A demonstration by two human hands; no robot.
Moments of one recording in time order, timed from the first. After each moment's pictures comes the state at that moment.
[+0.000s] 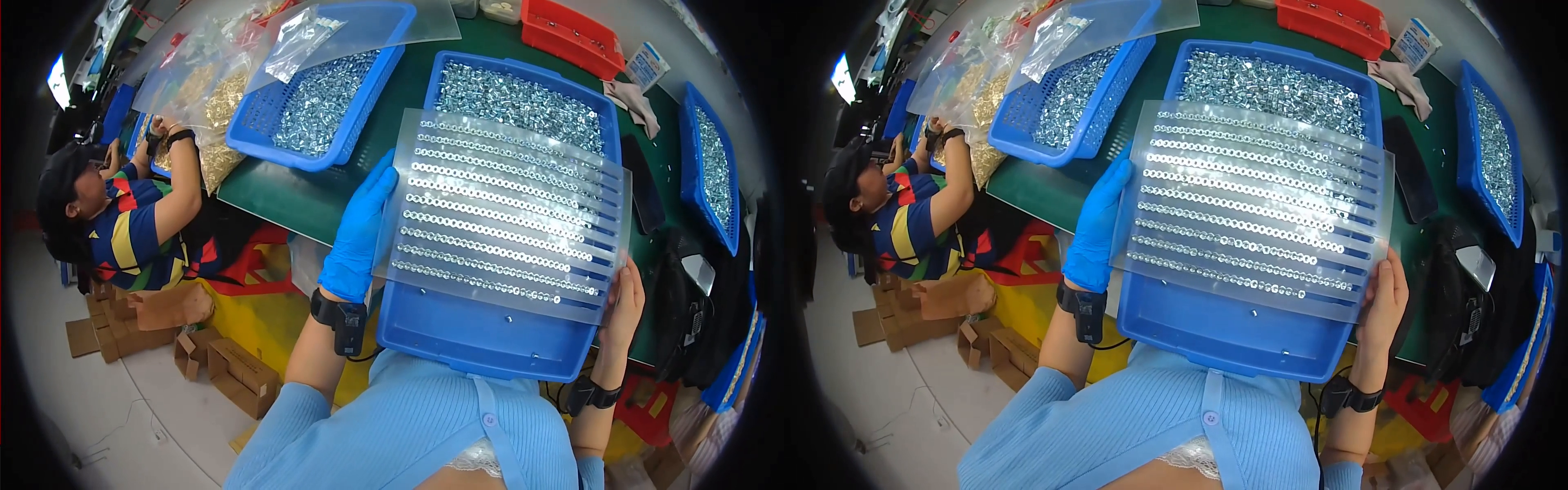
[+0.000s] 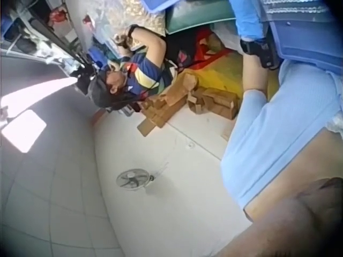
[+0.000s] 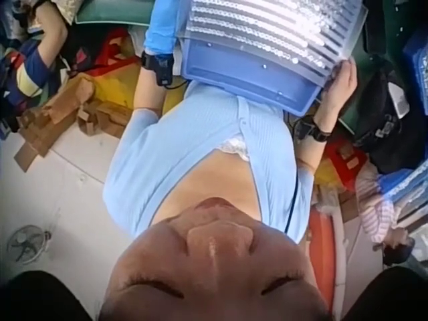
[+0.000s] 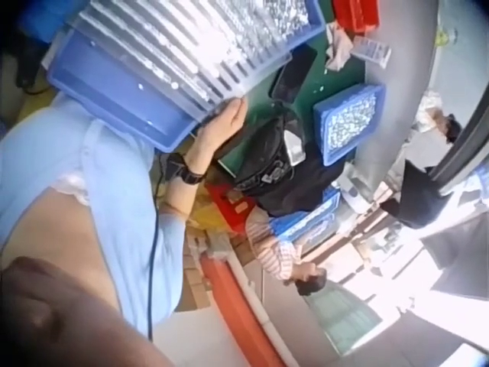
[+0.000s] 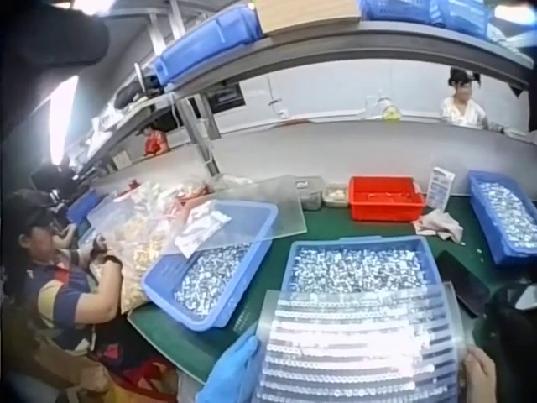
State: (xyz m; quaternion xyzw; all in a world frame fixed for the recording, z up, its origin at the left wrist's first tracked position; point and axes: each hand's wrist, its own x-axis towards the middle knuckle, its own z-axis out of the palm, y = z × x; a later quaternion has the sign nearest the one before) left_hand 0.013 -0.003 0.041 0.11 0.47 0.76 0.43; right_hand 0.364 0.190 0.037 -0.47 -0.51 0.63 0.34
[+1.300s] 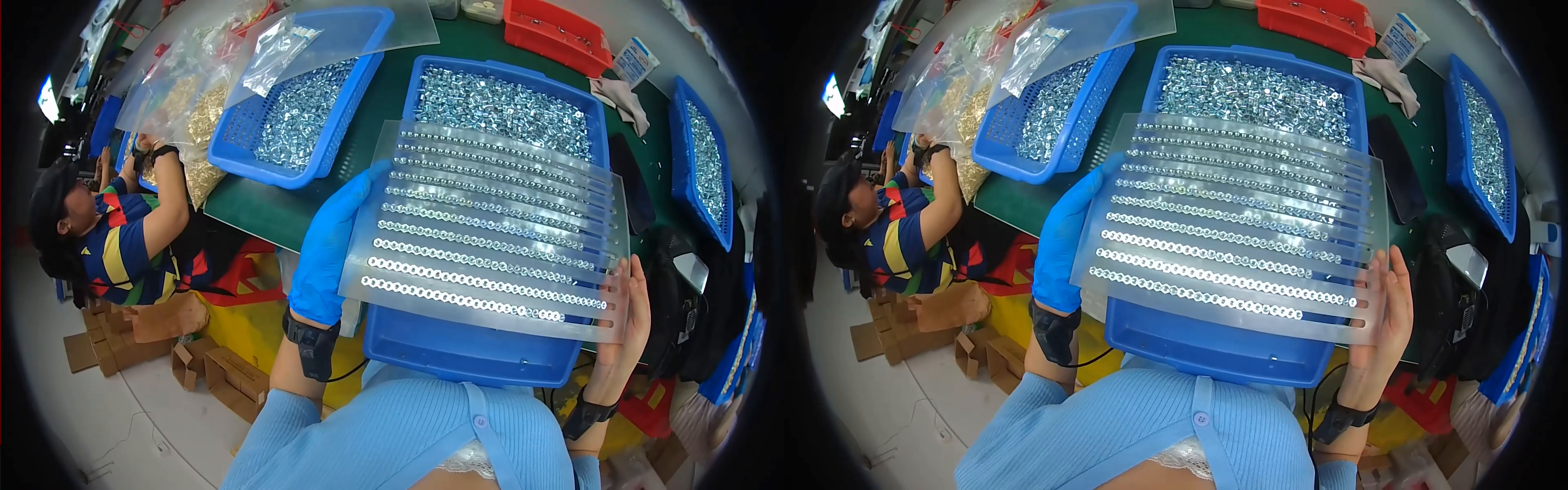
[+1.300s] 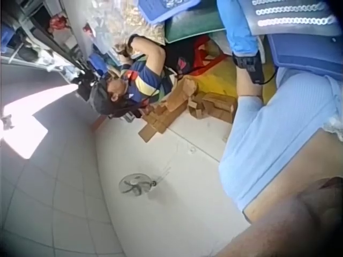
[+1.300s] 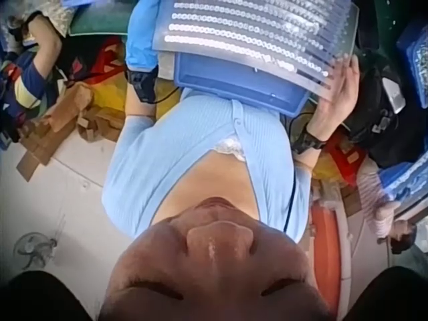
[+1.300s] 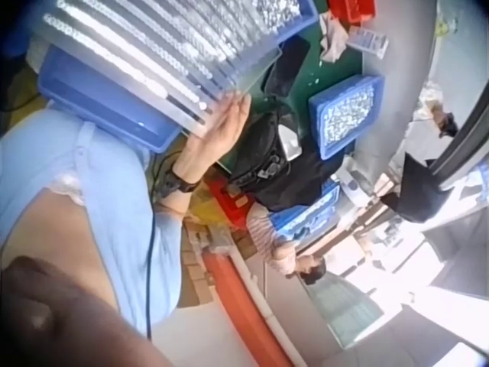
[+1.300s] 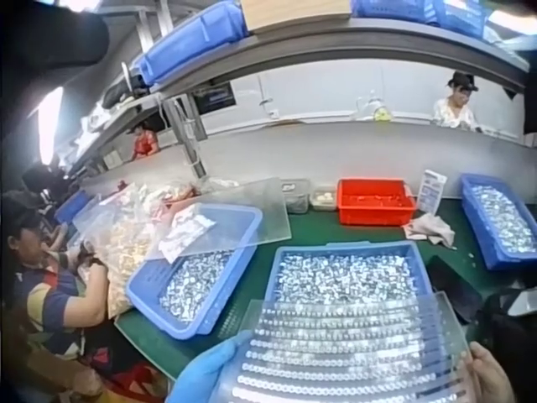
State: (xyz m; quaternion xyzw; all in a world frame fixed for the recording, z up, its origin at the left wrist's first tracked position) left_hand 0.020 -0.006 0.100 0.03 0.45 0.74 0.51; right_hand 0.360 0.180 0.083 -0.39 -0.30 0.76 0.43
